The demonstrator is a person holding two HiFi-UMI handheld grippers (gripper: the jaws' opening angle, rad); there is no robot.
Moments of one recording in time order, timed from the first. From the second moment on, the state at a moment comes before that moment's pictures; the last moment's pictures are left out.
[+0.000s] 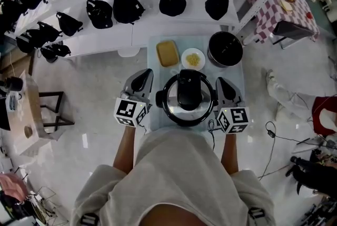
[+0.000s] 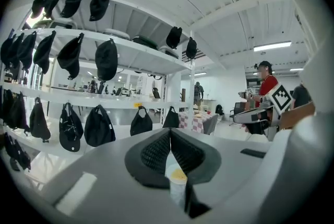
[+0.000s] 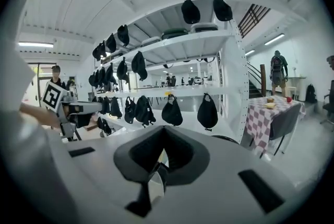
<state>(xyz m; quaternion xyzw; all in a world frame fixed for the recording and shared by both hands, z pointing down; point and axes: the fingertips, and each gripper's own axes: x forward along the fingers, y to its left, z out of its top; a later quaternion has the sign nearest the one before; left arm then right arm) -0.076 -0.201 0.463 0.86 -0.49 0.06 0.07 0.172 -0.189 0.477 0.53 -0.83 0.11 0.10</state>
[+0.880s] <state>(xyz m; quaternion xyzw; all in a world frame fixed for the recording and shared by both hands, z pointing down) -0.069 -0.199 0.477 0.87 -0.49 0.07 0.08 0.161 -0.198 0.471 0.52 -0.84 0.09 0.12</state>
